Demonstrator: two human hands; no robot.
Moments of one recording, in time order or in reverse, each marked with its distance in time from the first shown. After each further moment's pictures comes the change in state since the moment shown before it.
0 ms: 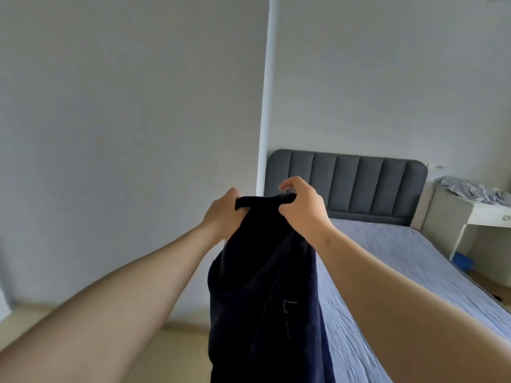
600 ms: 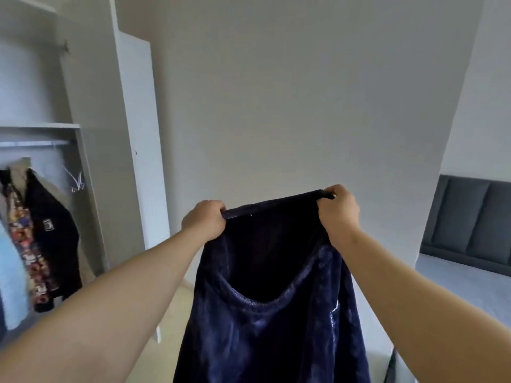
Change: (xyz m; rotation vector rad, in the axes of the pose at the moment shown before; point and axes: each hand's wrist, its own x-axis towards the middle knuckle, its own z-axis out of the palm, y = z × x) left_hand -0.071 -0.217 -0.312 0.582 0.338 -0.468; right_hand 0.034 -0.187 0.259 0.350 -0.107 0.032
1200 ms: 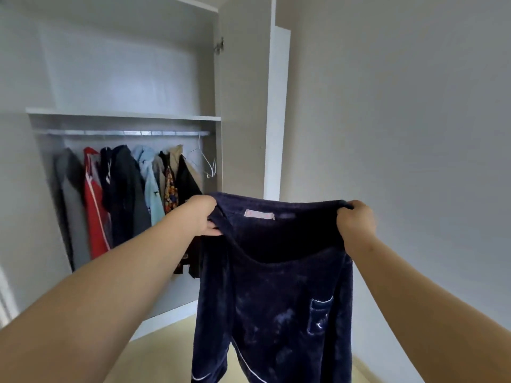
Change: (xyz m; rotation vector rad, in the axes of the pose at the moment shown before) left_hand 0.042 -0.265 -0.127 -1.053 0.240 -0.906; right_hand -0.007 -0.073 0.328 0.116 -0.388 0.036
